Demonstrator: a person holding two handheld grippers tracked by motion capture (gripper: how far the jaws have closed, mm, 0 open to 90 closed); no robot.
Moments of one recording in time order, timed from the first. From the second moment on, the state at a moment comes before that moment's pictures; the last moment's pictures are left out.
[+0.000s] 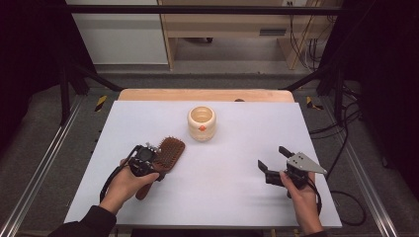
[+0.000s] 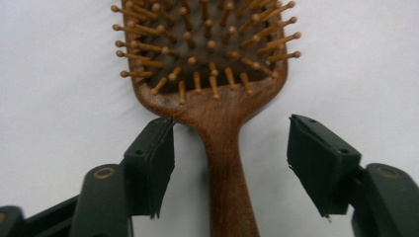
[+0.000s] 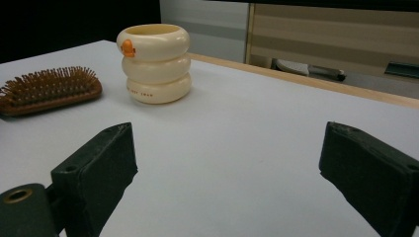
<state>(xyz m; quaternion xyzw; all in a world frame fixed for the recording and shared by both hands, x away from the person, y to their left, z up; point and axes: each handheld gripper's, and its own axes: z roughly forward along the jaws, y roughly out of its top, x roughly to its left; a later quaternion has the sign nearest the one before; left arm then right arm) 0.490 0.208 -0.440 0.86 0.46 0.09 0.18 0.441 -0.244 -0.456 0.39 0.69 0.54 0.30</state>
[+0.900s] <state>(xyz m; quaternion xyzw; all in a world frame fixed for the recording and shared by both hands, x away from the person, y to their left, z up) 0.492 0.207 -0.447 0.87 0.46 0.07 0.15 0.441 -0.244 -0.456 0.38 0.69 0.53 0.30</state>
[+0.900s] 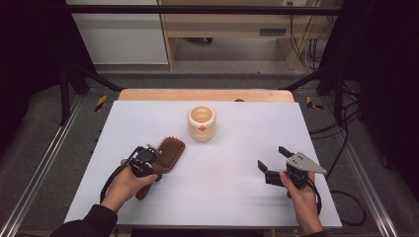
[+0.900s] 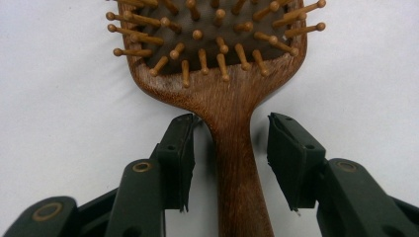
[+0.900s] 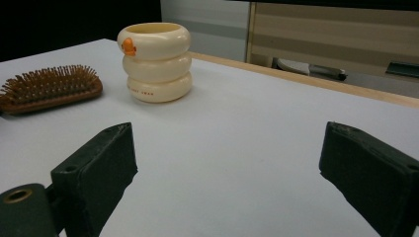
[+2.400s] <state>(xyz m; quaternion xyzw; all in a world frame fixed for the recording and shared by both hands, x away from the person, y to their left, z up) 0.487 0.207 -0.447 0.90 0.39 0.12 0.15 0.442 -0.243 -0.457 0.38 0.69 0.53 0.30</state>
